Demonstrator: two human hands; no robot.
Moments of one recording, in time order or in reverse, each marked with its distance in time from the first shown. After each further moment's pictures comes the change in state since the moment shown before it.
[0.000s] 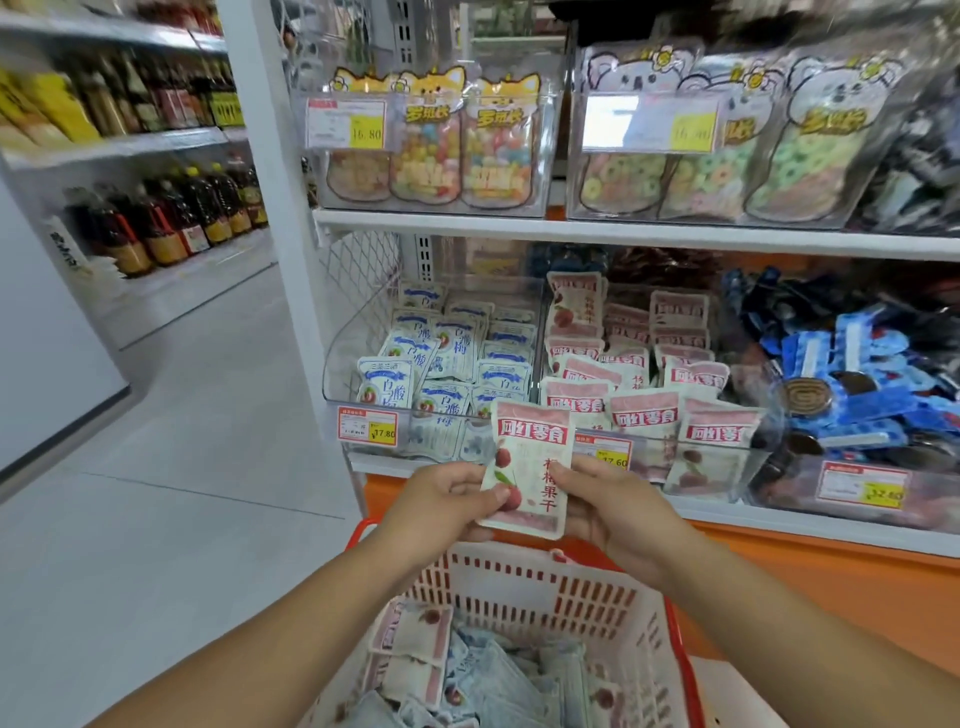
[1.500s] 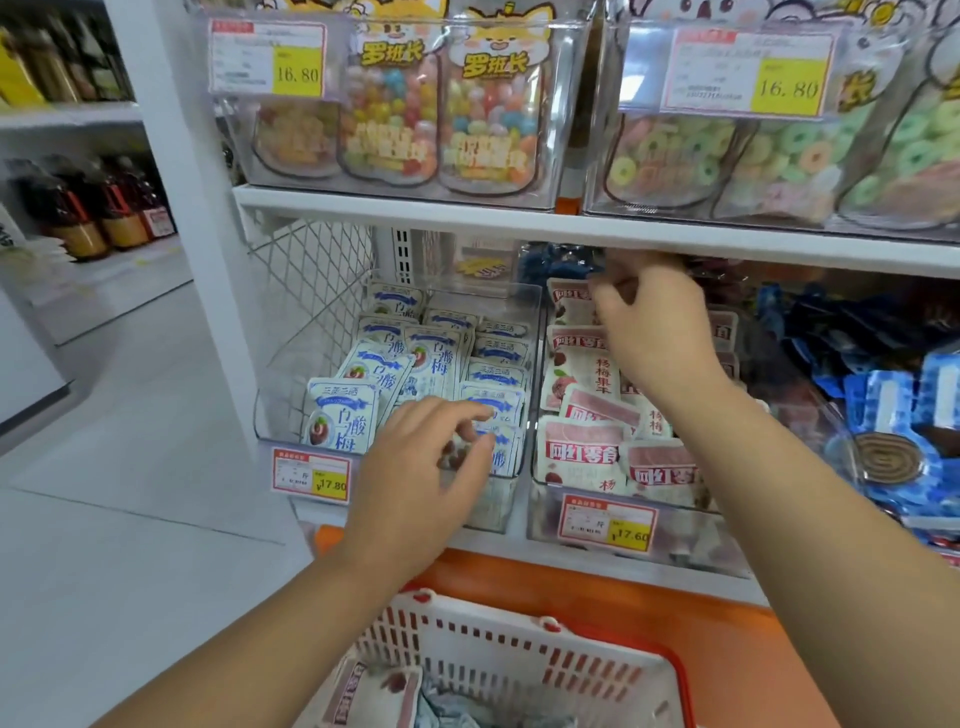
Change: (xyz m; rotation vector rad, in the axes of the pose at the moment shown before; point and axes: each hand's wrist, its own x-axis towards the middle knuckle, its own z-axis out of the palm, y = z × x) left_hand 0.087 0.022 -0.009 0.643 0.419 0.726; right_hand 0.116 -0.149 -0.018 -1.028 0.648 -0.742
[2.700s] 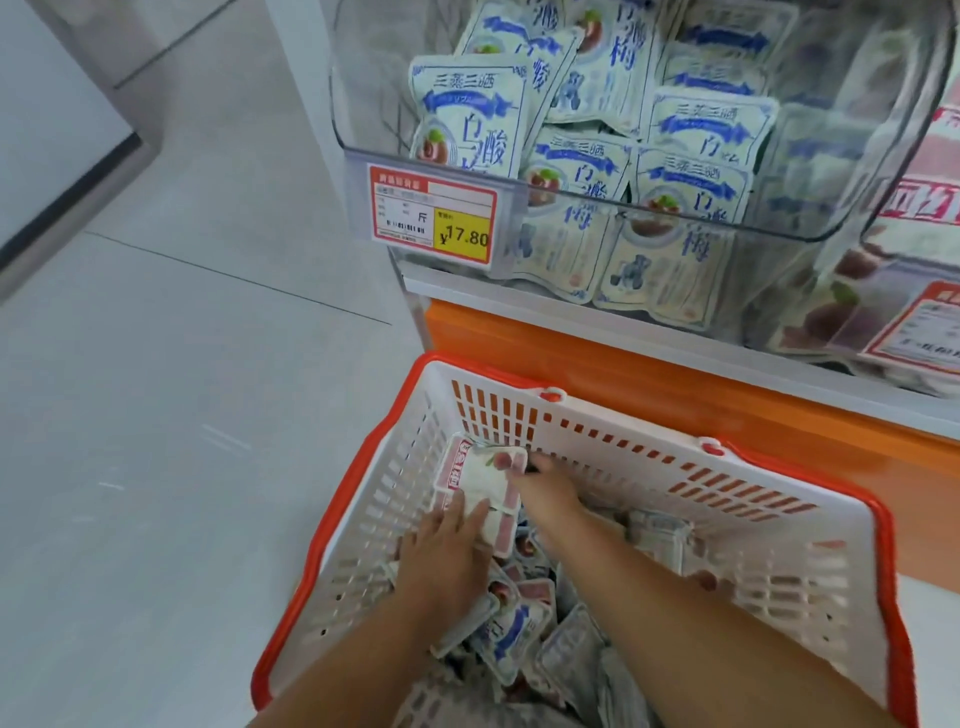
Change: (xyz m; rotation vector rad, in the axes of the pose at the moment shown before) left_hand -0.281 -0.170 0.083 0.428 -0.981 -0.791; right_hand -0.324 0.070 0.285 0.297 -0.914 1.031
